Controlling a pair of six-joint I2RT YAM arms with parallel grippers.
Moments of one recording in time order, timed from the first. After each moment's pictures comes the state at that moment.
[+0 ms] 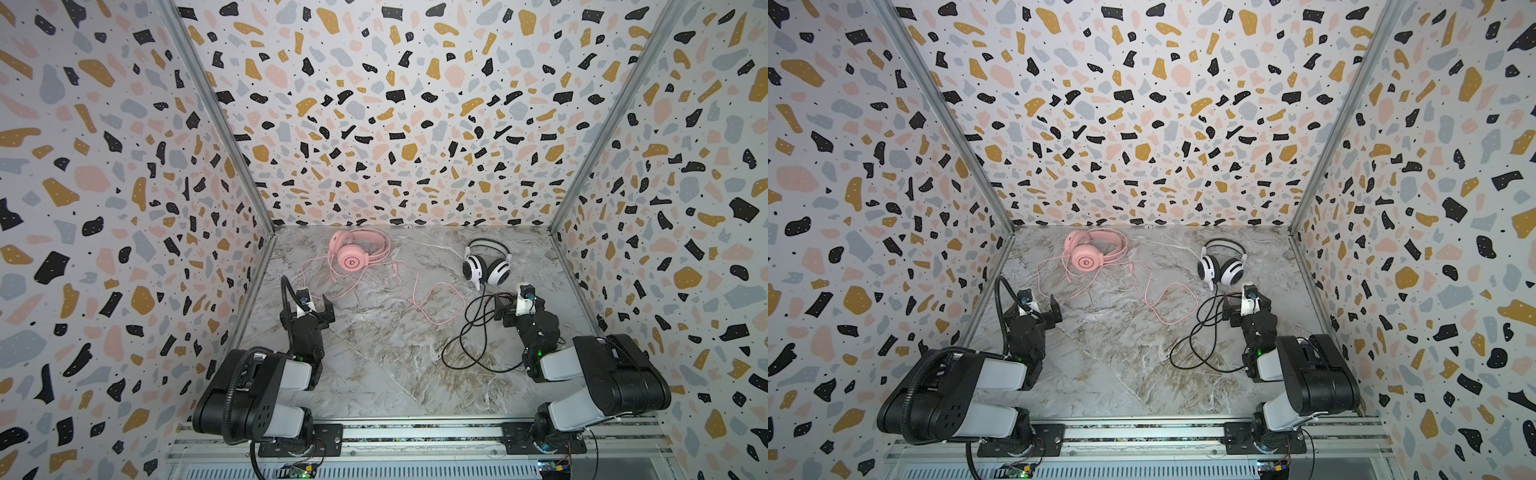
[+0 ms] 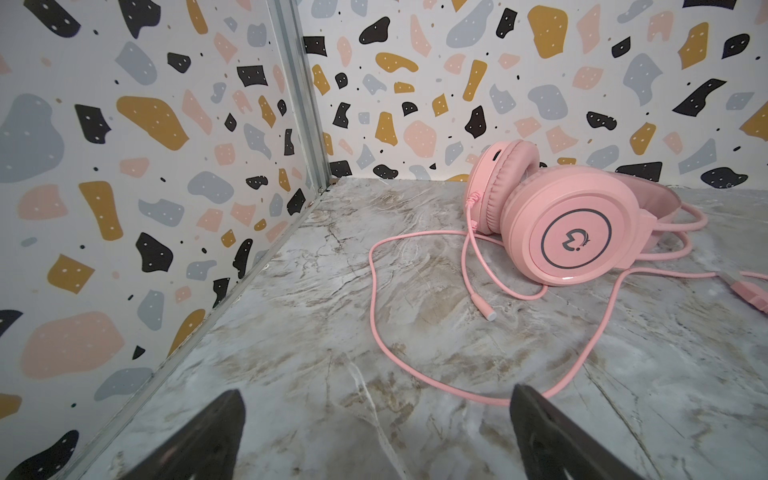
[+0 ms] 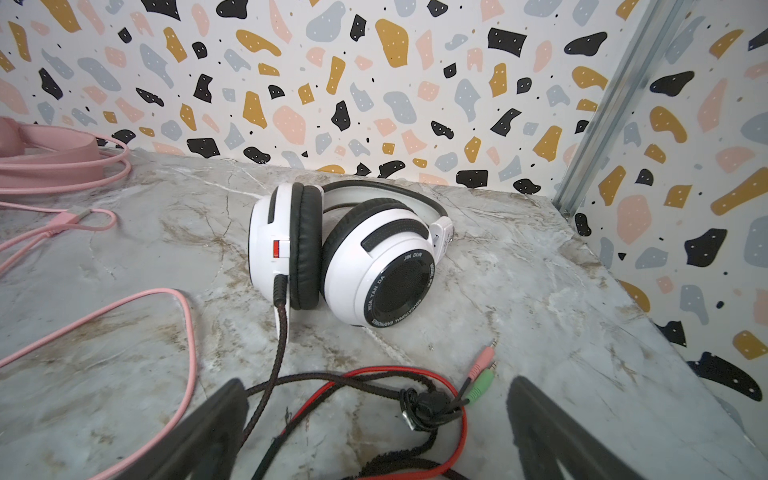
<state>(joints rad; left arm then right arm) -0.12 1.42 0.15 1.10 -0.42 0.02 0.08 1.52 0.18 1.18 -0.02 -0.10</state>
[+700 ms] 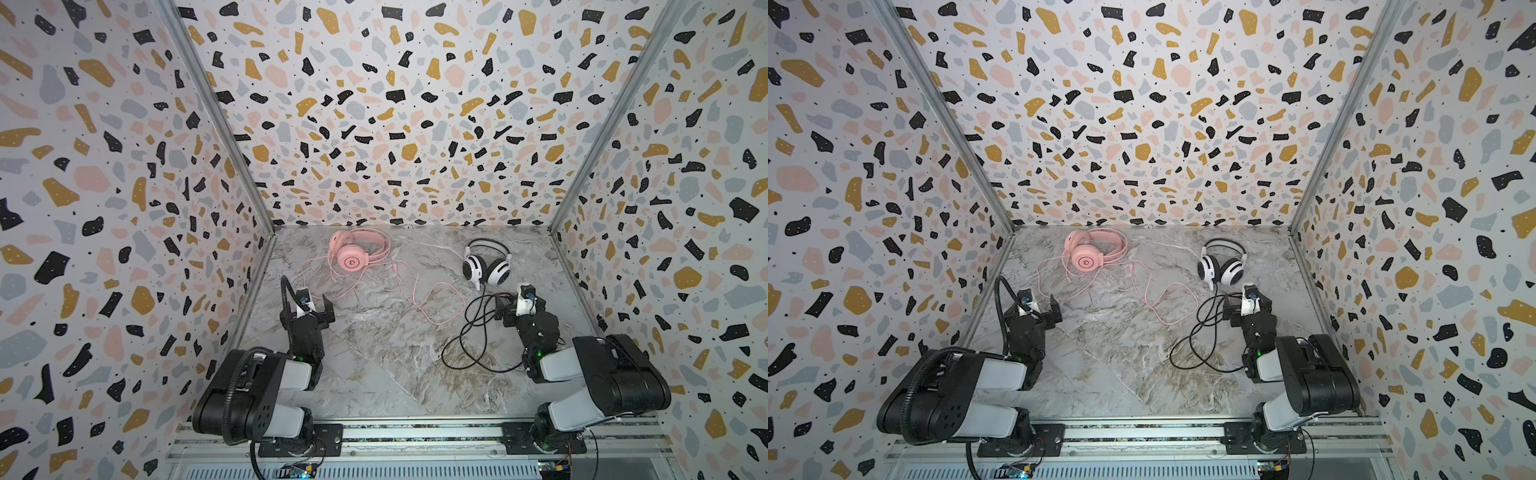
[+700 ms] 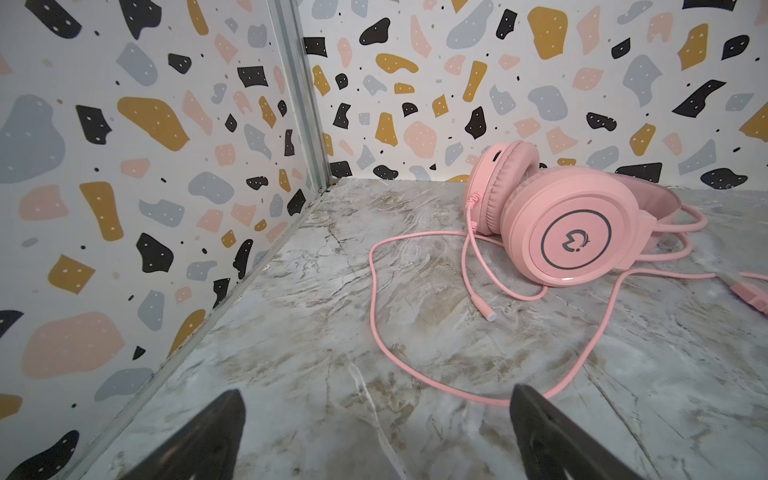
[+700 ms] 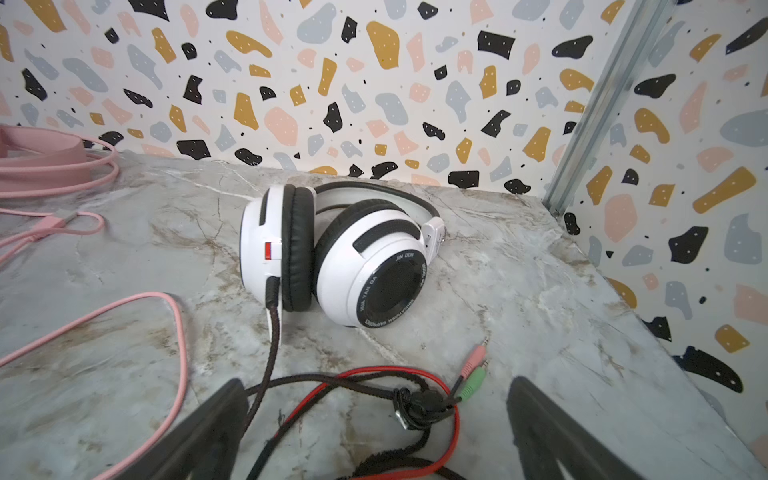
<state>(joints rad) -0.12 1.42 0.15 1.09 -0.42 0.02 0.11 1.50 0.17 1.19 0.02 -0.10</state>
